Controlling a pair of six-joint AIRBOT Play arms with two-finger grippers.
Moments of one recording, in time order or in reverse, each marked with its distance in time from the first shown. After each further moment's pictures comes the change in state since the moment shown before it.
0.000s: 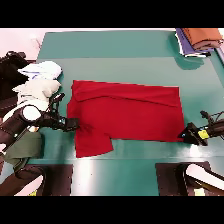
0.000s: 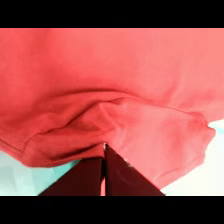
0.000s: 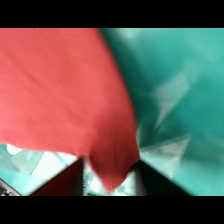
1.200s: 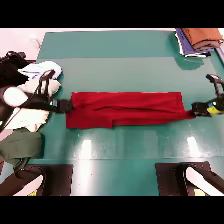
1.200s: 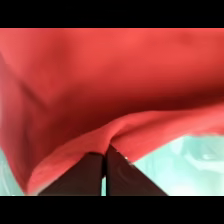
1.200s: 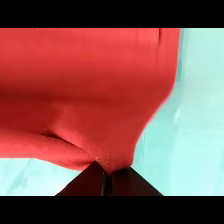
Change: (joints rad) left arm 0.032 -0.071 0.328 0.144 -0.029 -0.024; right arm 0.375 0.121 0.452 -0.247 0.044 0.063
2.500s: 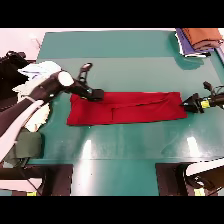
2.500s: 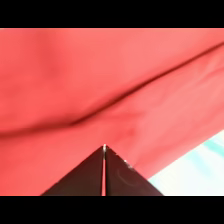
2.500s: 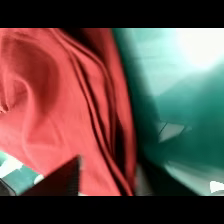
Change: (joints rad) left arm -0.251 -0.502 0.332 -0.139 0.144 0.053; right arm -0.327 -0.662 0.185 0.518 0.008 -0.270
